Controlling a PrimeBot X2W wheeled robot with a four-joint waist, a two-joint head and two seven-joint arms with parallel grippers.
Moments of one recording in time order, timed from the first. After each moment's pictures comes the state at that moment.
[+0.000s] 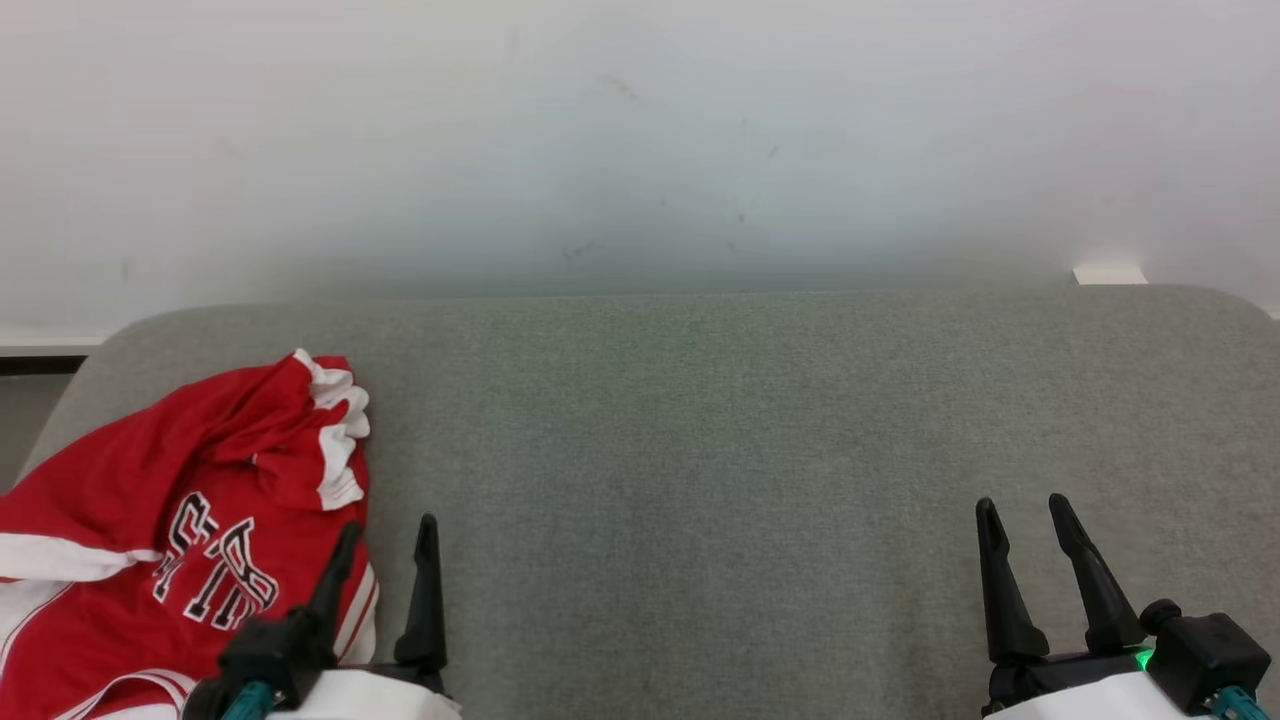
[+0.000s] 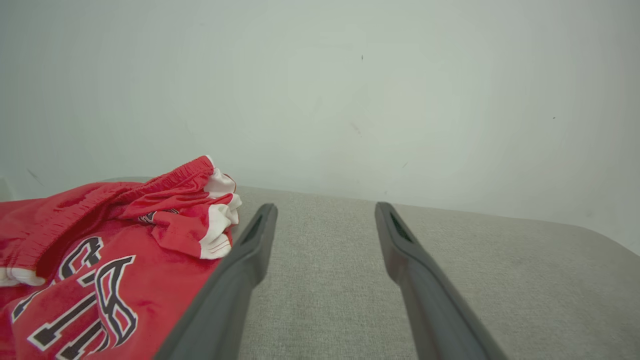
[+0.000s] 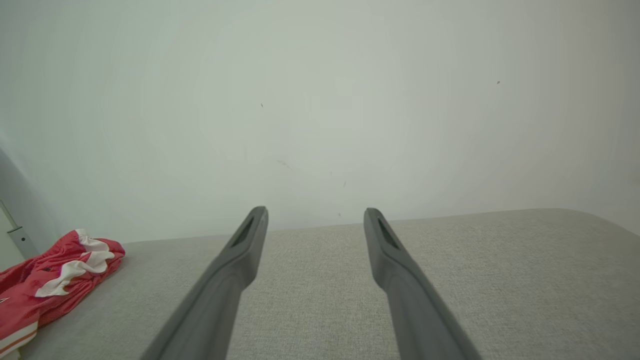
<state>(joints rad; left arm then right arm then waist) -0.08 0.05 -0.07 0.20 -0.19 0.00 -0.26 -0.09 -0.05 0.13 0.19 0.36 0.13 -0.26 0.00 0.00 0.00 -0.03</state>
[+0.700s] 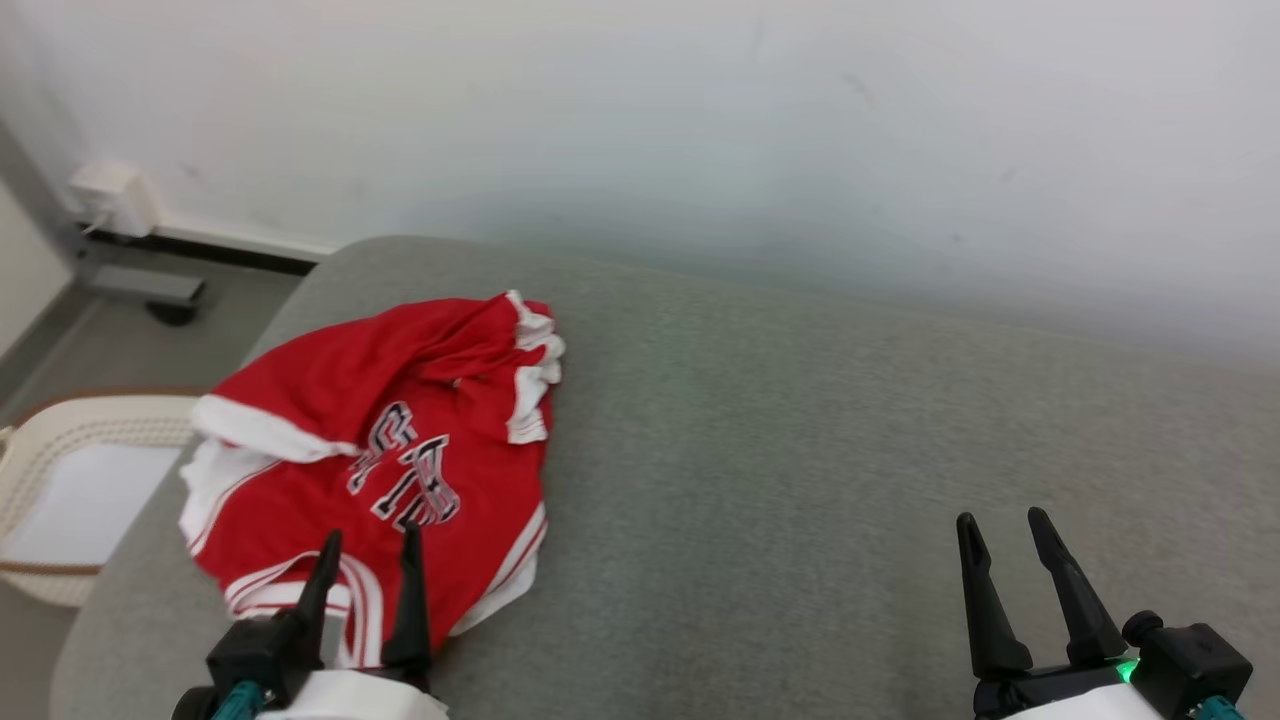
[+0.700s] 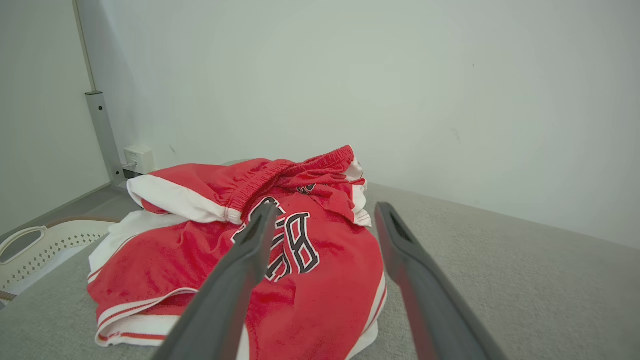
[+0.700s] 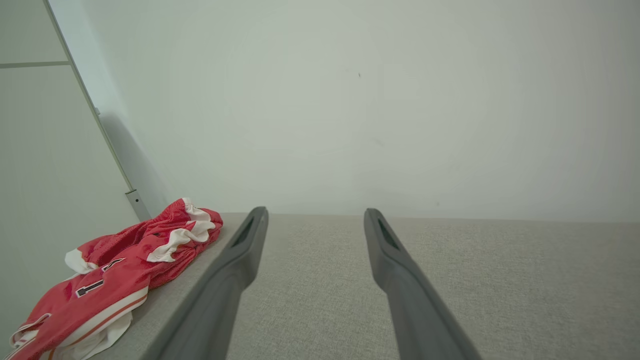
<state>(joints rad) -0.09 0.05 -0.05 0.23 -0.19 0.00 -0.26 -0.08 -0.05 0.16 0.19 0.38 0.13 -0.26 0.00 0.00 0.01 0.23</state>
